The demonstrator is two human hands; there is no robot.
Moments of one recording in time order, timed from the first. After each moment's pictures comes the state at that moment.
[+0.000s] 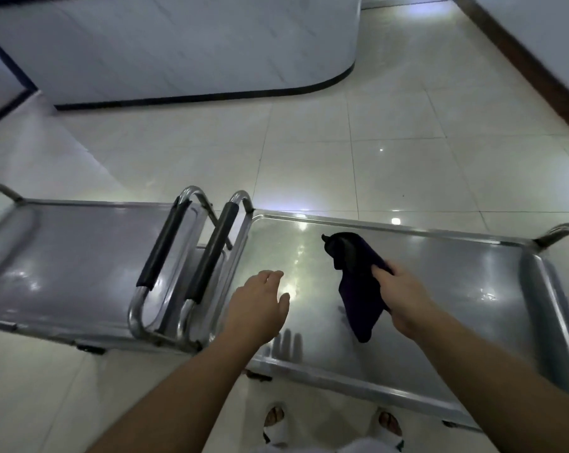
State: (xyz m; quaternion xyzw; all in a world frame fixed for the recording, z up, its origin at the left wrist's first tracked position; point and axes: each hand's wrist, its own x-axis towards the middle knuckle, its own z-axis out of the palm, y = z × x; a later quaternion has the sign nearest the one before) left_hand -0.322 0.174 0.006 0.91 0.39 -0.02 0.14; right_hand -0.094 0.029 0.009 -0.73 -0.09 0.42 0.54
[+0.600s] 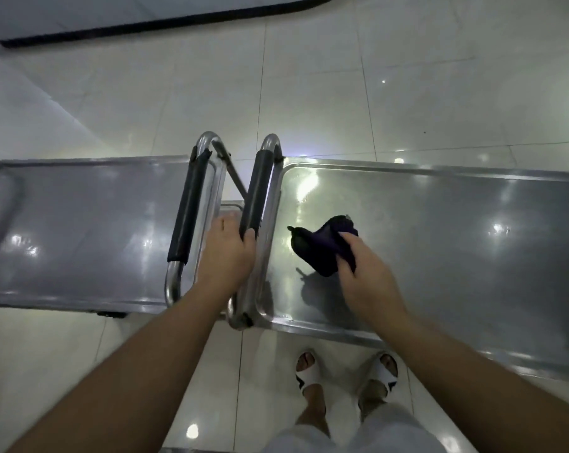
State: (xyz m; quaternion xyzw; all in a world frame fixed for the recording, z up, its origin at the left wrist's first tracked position) left_hand -0.425 0.338 -0.036 0.84 0.48 0.08 0.25; right_hand -0.264 0.136 -0.043 -0.82 -0.33 0.25 0.39
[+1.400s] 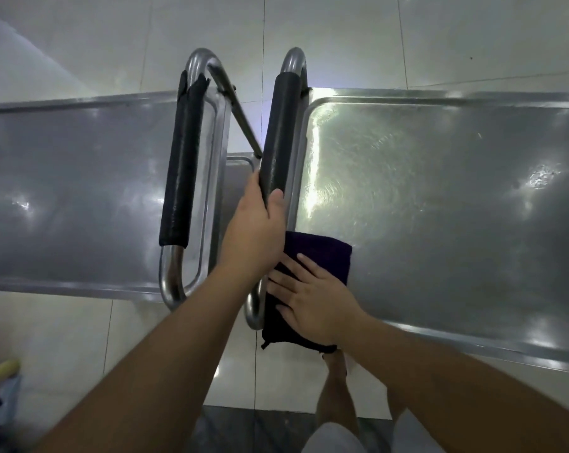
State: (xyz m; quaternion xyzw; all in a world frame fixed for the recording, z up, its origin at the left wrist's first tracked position) left_hand -0.419 0.362 -0.098 0.77 0.50 0.08 0.40; right_hand -0.367 0.214 -0.215 -0.65 -0.74 0.18 0.07
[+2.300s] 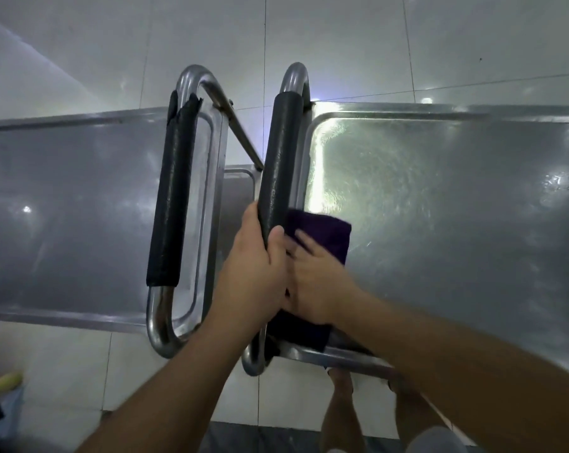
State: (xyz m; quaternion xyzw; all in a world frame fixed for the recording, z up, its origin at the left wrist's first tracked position) left_hand -0.418 0.363 -0.101 0.77 0.51 0.05 0.38; right_hand -0.315 0.288 -0.206 -0.65 -0.73 0.18 0.08
